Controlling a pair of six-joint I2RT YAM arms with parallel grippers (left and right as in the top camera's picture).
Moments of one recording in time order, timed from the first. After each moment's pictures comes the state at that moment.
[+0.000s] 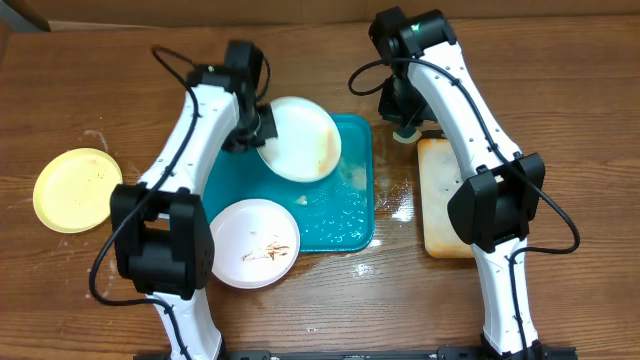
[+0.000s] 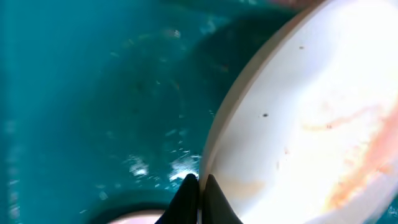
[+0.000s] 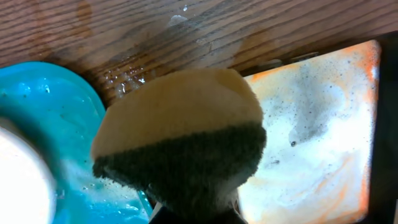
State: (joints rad) left arm -0.17 2.02 1.74 -1.14 -0.03 -0.41; right arm 0.37 2.38 2.42 -1.64 0.17 0.63
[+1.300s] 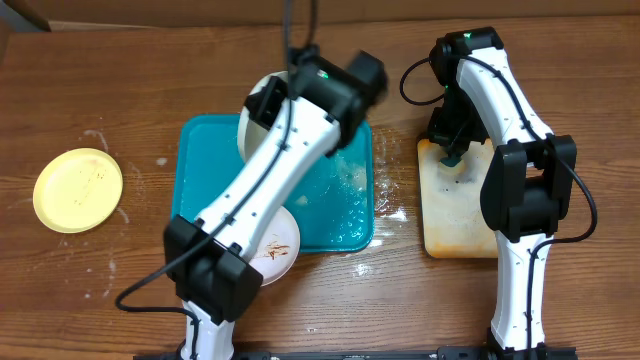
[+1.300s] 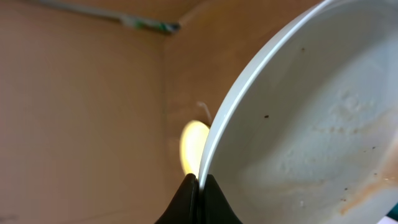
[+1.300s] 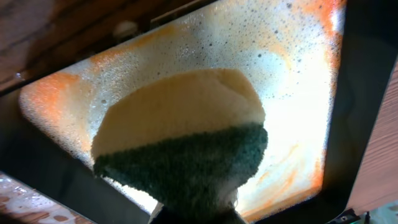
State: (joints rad) left arm -0.63 2.02 2.07 -1.64 -1.08 -0.34; right arm 0.16 2.38 2.14 -1.64 0.12 0.55
